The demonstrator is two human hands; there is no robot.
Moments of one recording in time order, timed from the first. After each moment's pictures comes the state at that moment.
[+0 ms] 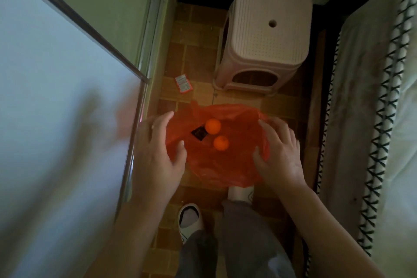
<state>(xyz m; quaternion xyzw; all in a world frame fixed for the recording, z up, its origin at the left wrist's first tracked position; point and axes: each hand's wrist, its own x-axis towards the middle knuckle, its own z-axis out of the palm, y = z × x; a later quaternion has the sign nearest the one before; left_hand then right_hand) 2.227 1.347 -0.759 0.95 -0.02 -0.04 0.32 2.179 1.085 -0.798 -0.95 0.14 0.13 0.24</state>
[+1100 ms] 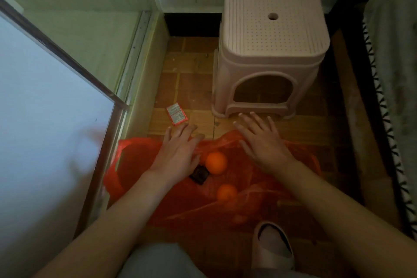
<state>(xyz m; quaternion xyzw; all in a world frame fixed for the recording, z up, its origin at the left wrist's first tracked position) 2.314 1.314 -1.052 0.95 -0.30 -0.10 0.04 2.269 1.046 -1.078 -0.99 -0.08 0.10 0.09</state>
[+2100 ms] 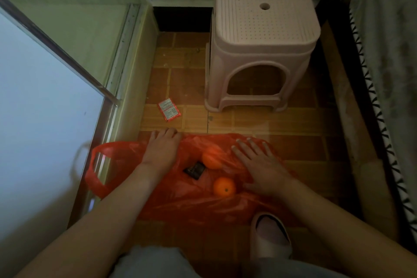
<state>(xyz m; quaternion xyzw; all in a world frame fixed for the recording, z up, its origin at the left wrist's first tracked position) 2.328 1.343 -1.115 0.96 -0.26 -0.14 0.00 2.199 1.055 -1.111 -0.96 -0.10 0.26 0.07</state>
